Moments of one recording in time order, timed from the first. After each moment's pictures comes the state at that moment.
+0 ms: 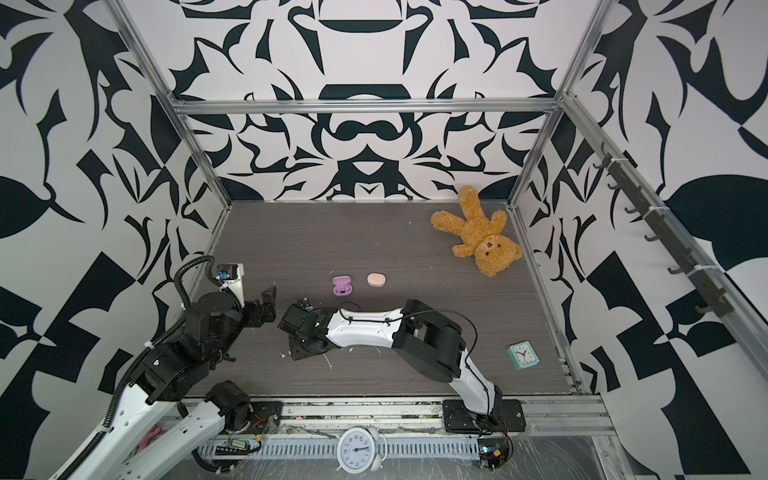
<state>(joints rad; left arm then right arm) -0.60 0.55 0.74 -0.69 -0.46 -0.30 1.22 2.10 1.52 -0.49 -0.05 0.91</state>
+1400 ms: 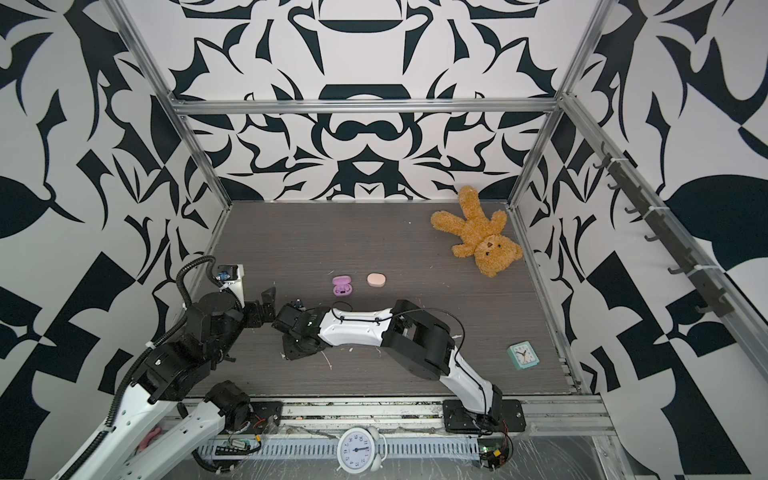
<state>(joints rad) -0.60 0.55 0.73 -0.69 -0.46 -0.30 1.23 2.19 1.62 -0.50 -0.09 0.88</state>
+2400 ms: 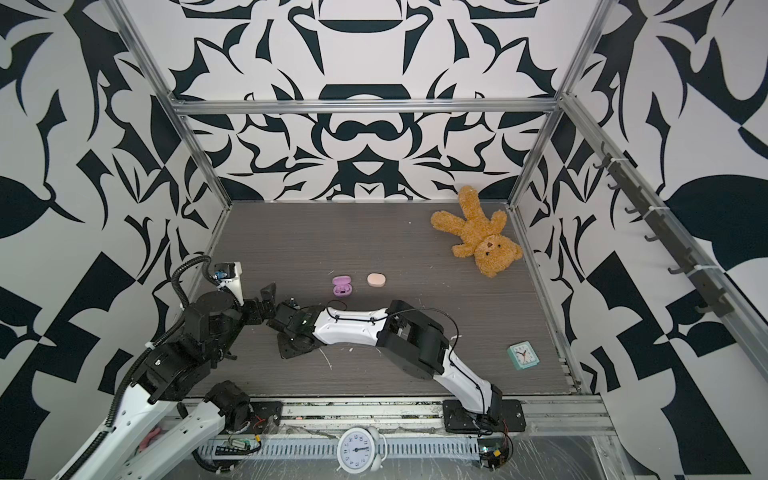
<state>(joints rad) -0.59 0.55 0.73 -0.65 -0.46 -0.32 1.23 2.24 1.70 -0.53 -0.08 0.86</state>
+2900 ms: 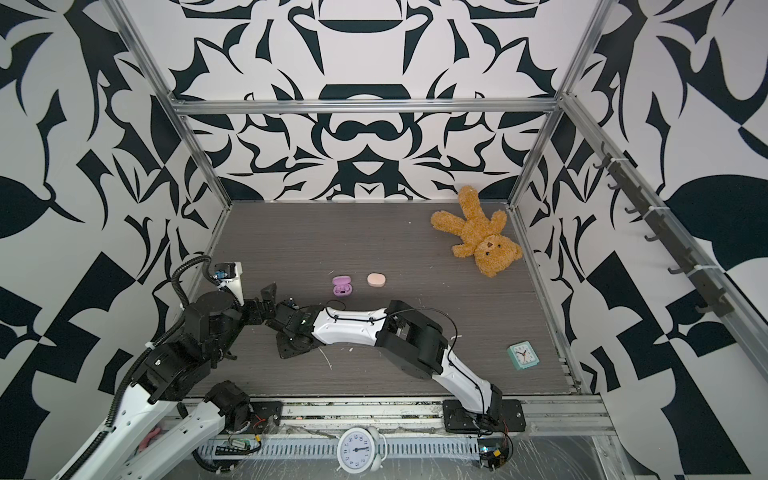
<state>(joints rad) -0.59 0.55 0.72 -0.65 -0.45 -0.32 1.23 2.25 1.71 -0.53 -0.08 0.85</state>
